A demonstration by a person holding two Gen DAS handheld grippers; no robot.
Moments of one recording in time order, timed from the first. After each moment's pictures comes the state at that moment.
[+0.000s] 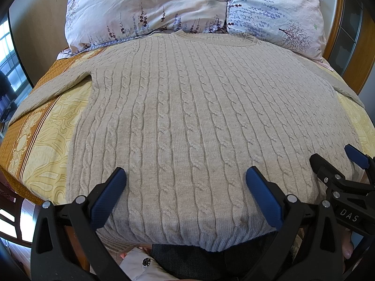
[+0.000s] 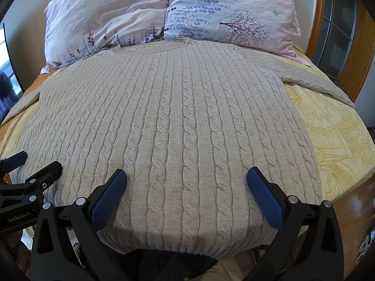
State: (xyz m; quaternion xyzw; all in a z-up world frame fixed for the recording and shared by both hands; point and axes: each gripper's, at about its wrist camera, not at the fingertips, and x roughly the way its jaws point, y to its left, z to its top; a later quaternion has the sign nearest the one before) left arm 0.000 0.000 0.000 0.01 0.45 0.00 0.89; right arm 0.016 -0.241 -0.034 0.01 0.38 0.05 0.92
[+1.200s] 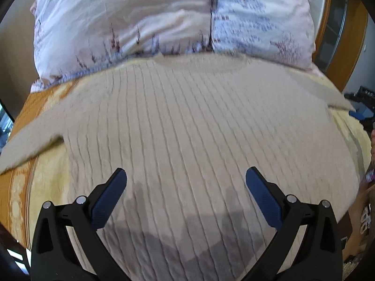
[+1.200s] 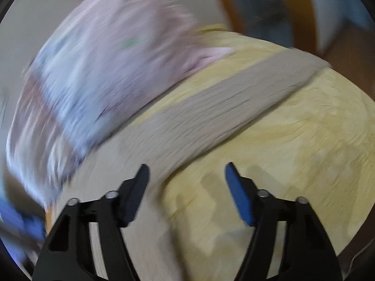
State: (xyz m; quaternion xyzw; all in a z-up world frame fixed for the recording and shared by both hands) left arm 0.087 0.003 0.032 0.03 0.43 -0.07 0.90; right arm 0.152 -0.512 -0.008 0.38 0.35 -0.07 0.86
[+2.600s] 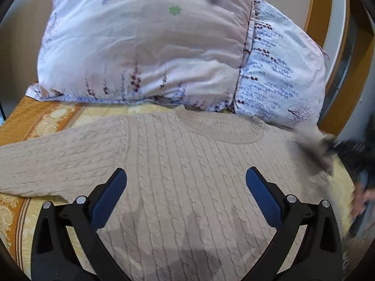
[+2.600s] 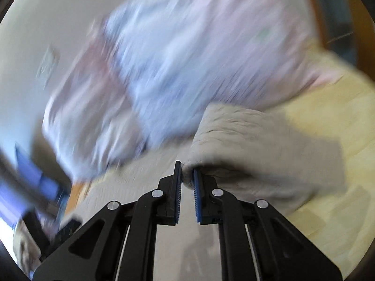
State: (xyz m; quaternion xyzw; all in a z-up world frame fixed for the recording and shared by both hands) left arm 0.153 0.059 0.054 -0.09 0.35 -0.09 0.93; right arm 0.205 -0.319 0.022 0.25 0.35 0.18 0.88
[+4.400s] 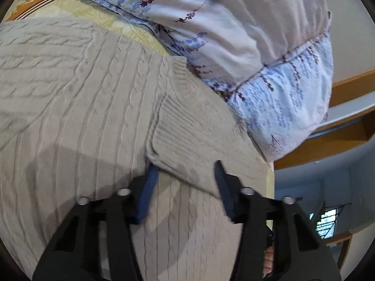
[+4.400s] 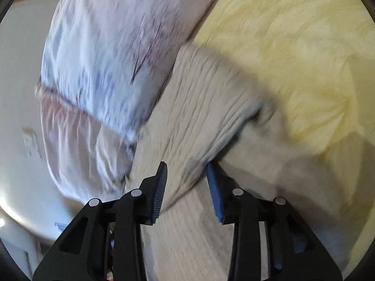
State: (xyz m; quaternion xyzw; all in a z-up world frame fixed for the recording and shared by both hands) left arm 0.233 0.076 -0.012 -0.37 0.48 -0.16 0.78; right arm 0.199 -0.404 -0.035 0.52 0.36 0.07 0.77
